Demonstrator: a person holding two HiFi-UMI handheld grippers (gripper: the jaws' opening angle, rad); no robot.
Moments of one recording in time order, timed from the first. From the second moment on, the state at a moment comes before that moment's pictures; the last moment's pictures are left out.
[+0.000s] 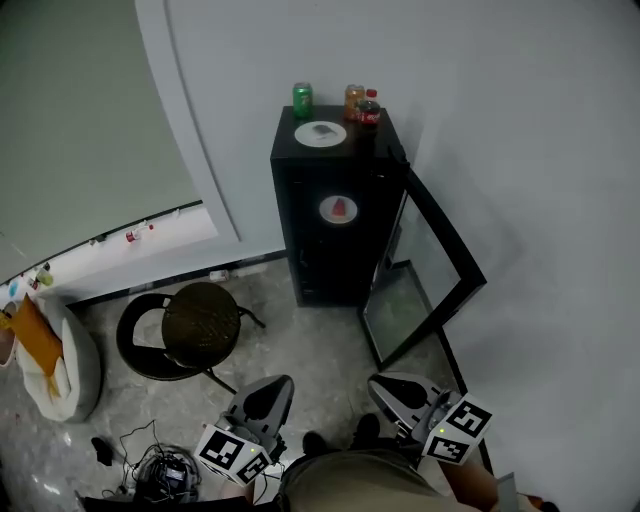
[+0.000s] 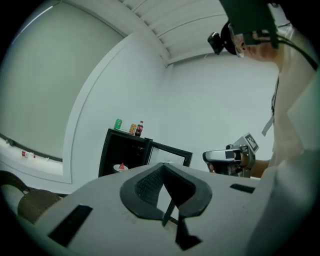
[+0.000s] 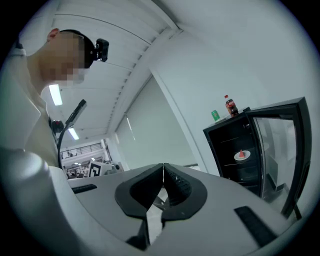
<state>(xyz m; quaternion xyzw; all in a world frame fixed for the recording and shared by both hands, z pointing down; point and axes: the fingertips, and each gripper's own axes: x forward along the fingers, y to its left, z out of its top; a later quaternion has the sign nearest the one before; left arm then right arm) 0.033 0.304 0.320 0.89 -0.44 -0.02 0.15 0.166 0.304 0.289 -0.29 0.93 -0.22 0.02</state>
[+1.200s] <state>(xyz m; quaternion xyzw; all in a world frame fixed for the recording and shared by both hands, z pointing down) 0.110 0.193 0.327 0.85 -0.51 0.03 0.14 0.239 0.205 0.292 -0.19 0.95 -0.26 0.02</state>
